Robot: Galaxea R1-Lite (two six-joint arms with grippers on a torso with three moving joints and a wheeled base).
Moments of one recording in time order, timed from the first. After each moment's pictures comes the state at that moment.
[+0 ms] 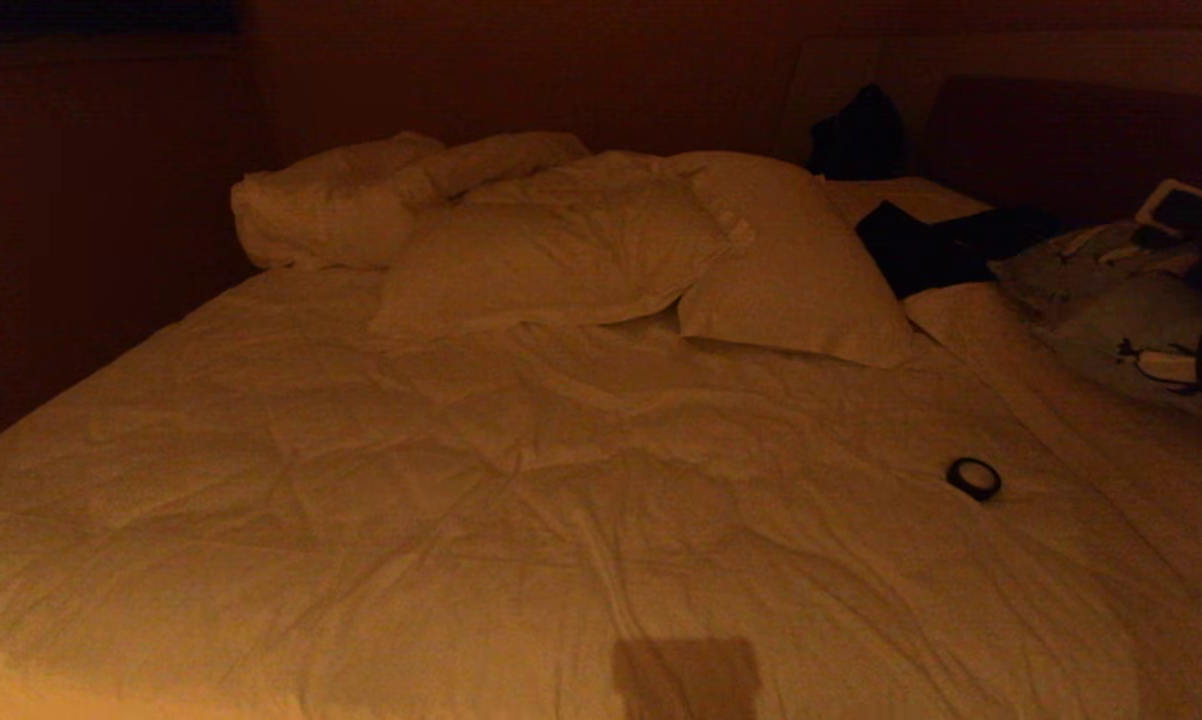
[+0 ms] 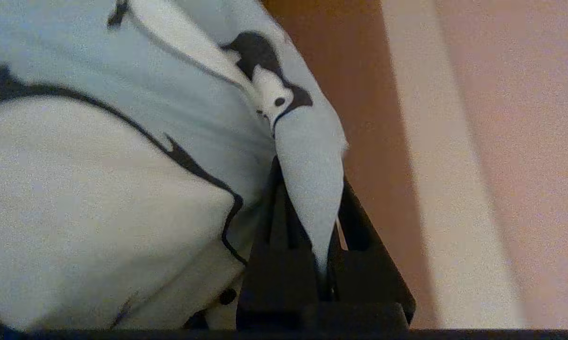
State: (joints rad) left arm 0.00 0.00 0.00 0.00 0.00 0.00; right arm -0.45 2.09 -1.84 -0.28 -0.03 -1.32
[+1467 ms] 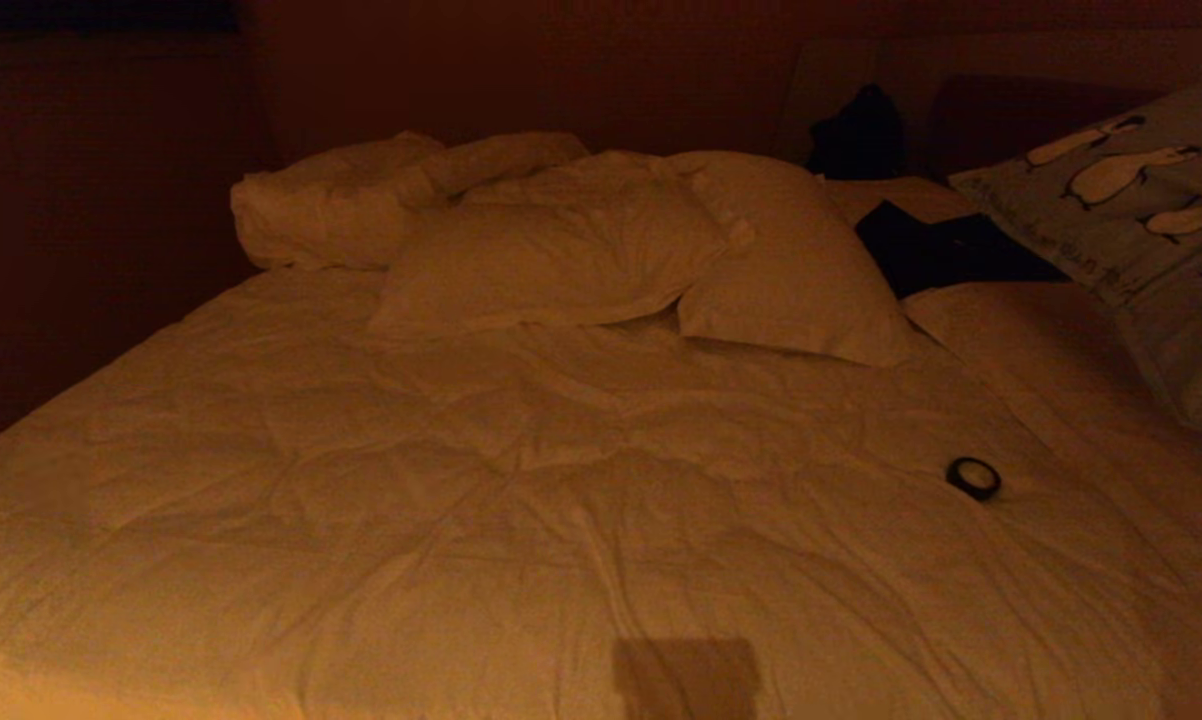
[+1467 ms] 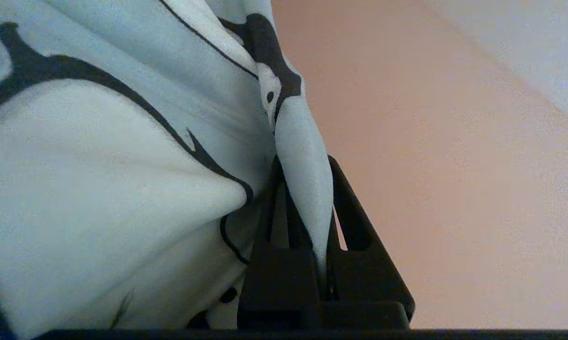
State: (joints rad) left arm 0.00 0.00 0.00 0.00 0.00 0.00; right arm -0.63 2.02 -1.29 -1.26 0.37 -1.52
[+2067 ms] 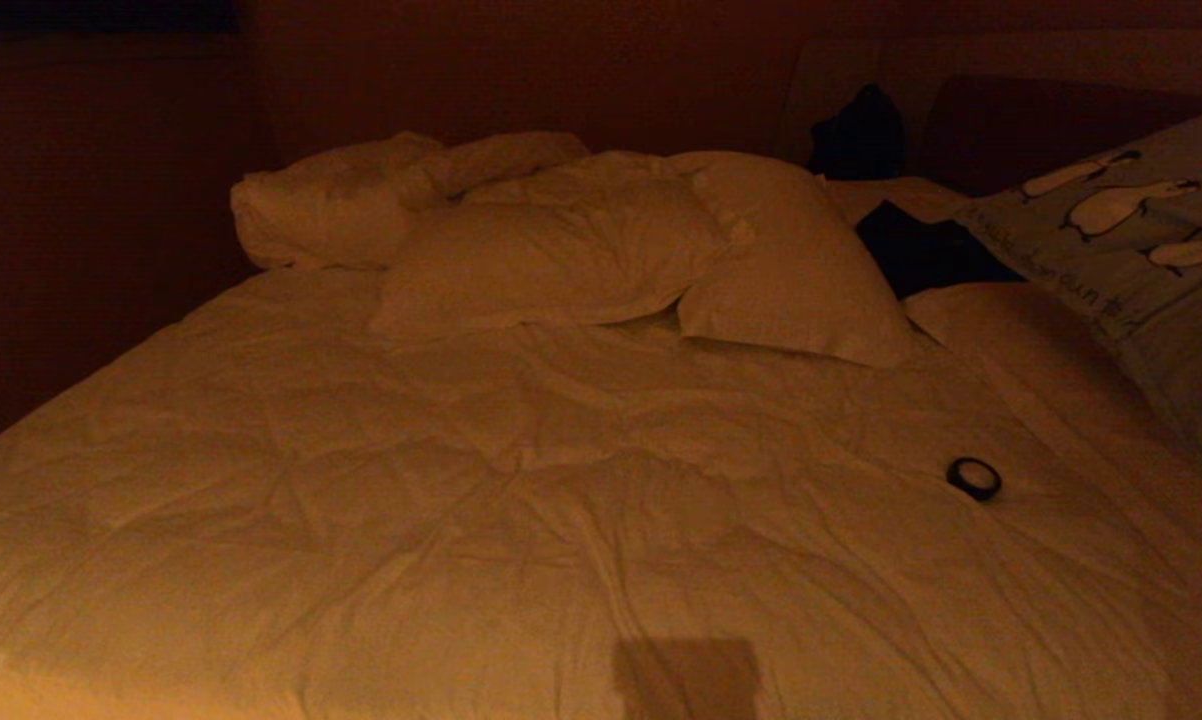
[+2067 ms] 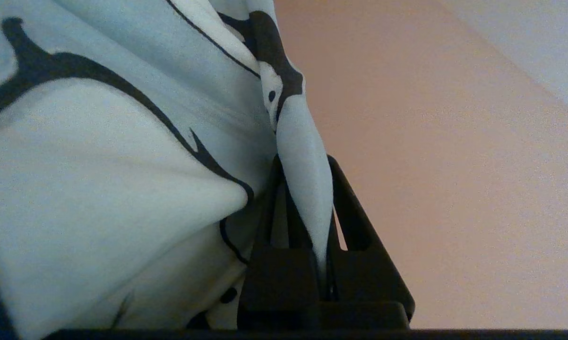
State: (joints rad) left arm 0.00 0.00 0.00 0.00 0.00 0.00; right arm -0.66 2.01 -1.16 -1.35 0.39 -1.53
